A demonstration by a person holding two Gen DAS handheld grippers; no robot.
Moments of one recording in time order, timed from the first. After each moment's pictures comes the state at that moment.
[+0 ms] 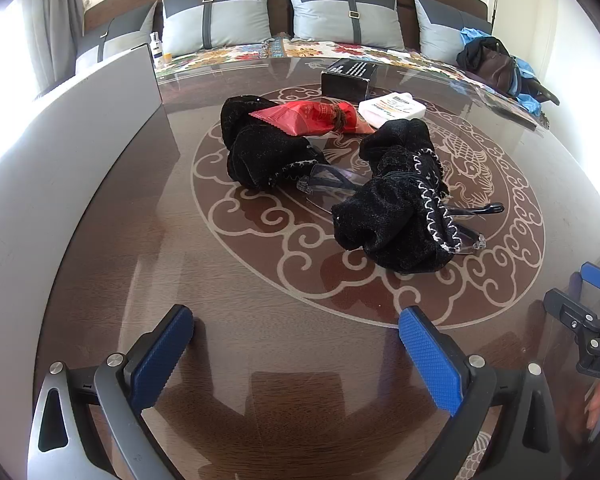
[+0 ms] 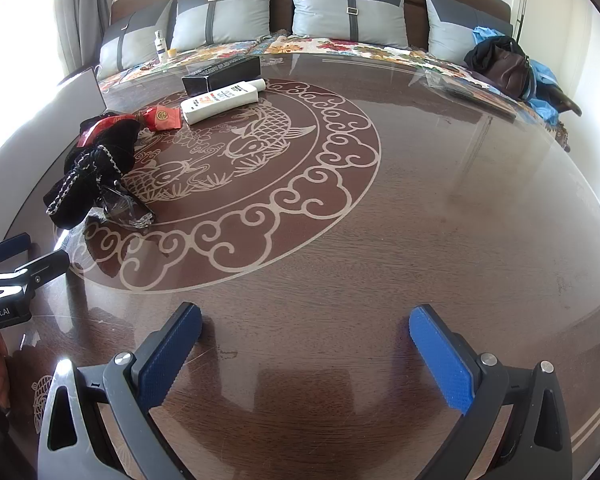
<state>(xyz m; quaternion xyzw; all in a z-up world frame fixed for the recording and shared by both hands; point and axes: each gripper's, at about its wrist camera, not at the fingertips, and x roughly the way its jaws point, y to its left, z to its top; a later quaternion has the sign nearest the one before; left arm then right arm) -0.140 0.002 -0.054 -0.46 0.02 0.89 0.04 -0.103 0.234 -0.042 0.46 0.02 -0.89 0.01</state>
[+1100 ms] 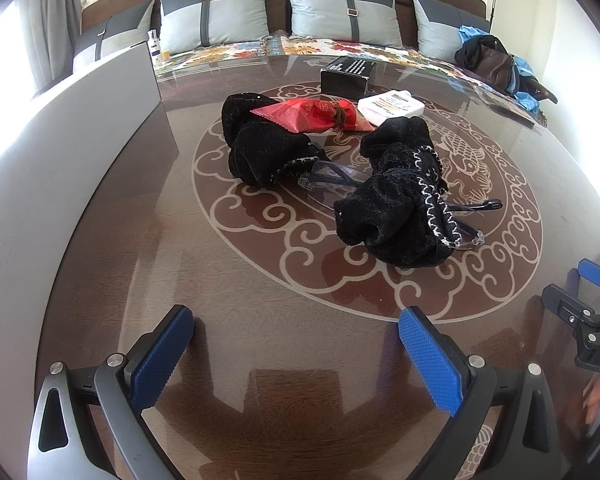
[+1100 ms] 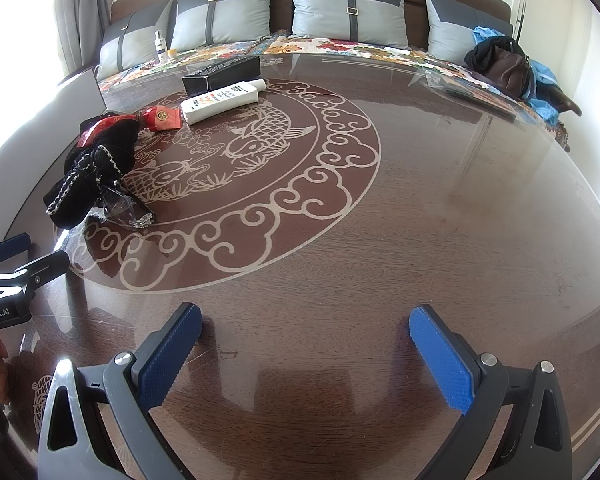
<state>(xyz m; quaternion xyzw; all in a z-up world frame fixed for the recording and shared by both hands) -0.137 -0.006 -0.052 -0.46 0.01 0.89 0.04 -0.103 0.234 -0.042 0.46 0.02 -0.89 0.01</state>
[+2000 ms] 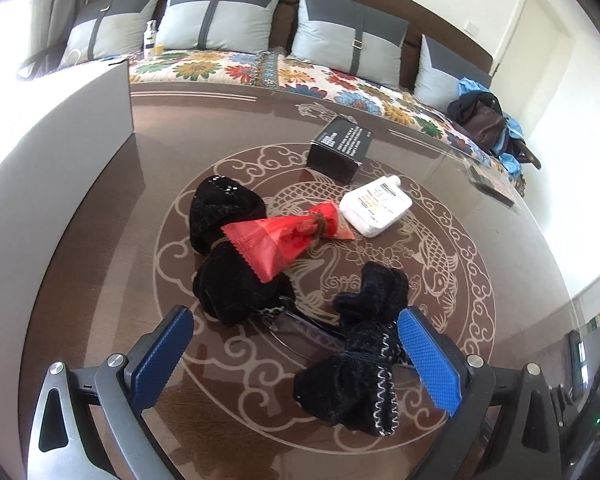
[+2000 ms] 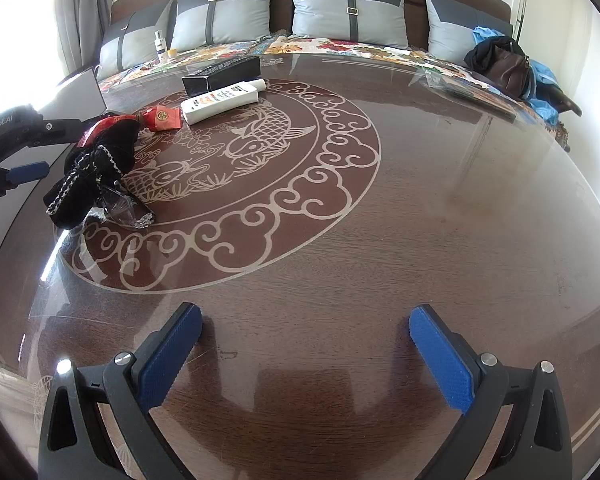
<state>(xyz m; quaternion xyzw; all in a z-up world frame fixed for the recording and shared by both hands) -0.204 0.004 -0.013 -0.44 -0.08 0.89 0.09 -0.103 0.234 -0.043 0.46 0.02 -0.89 0.02</state>
